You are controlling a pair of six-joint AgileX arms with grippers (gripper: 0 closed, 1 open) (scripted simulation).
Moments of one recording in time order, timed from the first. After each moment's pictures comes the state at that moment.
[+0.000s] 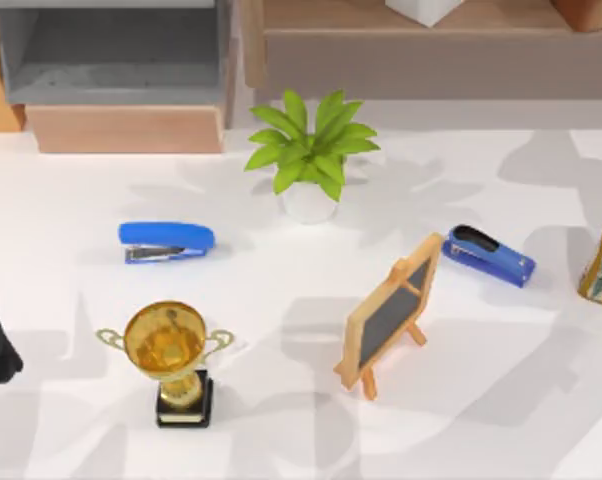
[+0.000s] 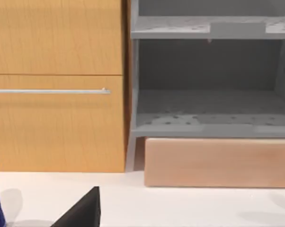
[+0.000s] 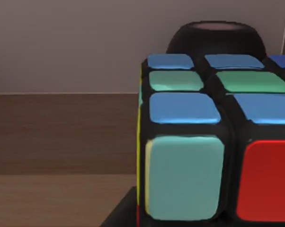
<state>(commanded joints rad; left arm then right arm) 0.00 0.00 0.00 0.00 0.00 0.00 -0.36 2.14 1.23 0.91 -0.33 0.02</state>
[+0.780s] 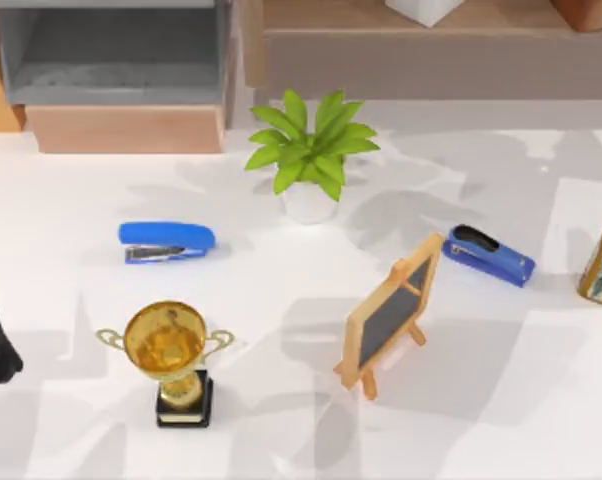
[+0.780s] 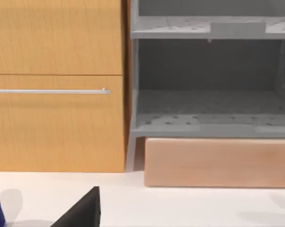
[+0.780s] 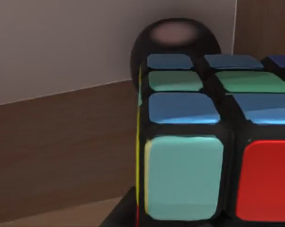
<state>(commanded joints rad) 0.00 0.00 0.00 0.00 0.00 0.00 -0.31 1.91 1.56 0.02 -0.14 0.07</state>
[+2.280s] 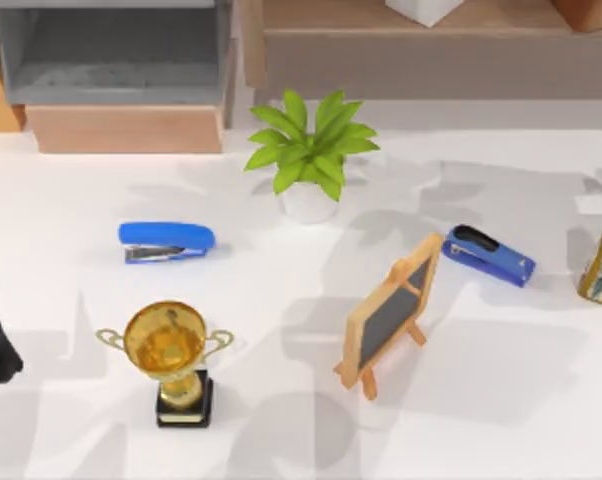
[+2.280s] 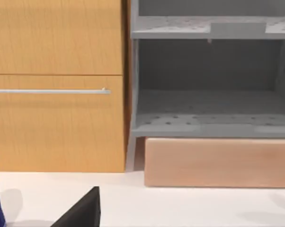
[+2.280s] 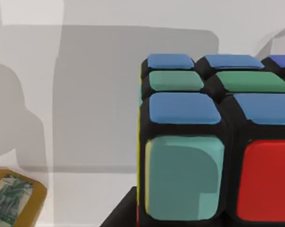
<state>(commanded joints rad) 0.00 0.00 0.00 0.00 0.00 0.00 -0.18 2.17 1.83 -1.23 -0.01 -0.17</state>
